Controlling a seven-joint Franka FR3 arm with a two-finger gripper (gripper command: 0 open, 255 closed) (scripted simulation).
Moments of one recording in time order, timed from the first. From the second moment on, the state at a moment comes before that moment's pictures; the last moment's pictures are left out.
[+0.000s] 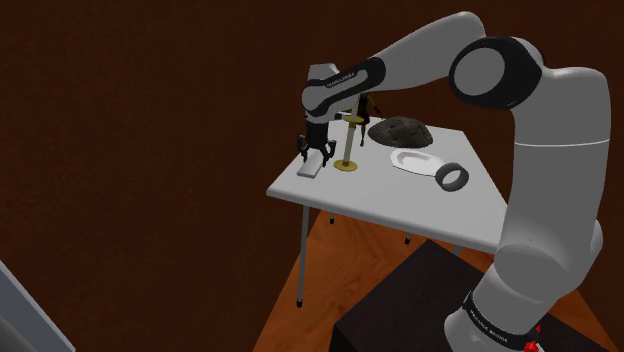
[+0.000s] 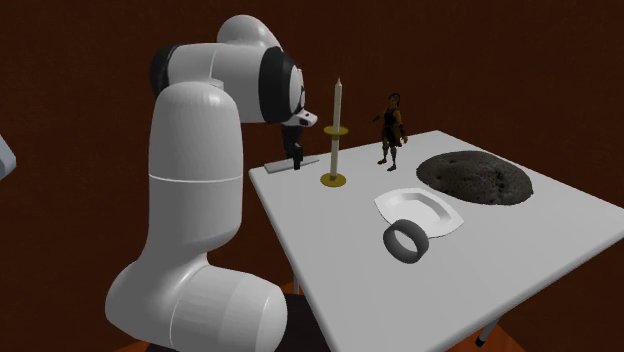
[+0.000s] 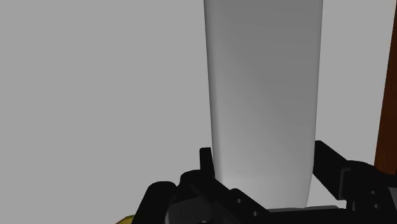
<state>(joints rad) -0.11 0.38 0.10 -1.71 -0.04 2.08 1.03</state>
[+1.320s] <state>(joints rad) -0.11 0.31 0.10 -1.54 -0.03 1.84 1.02</state>
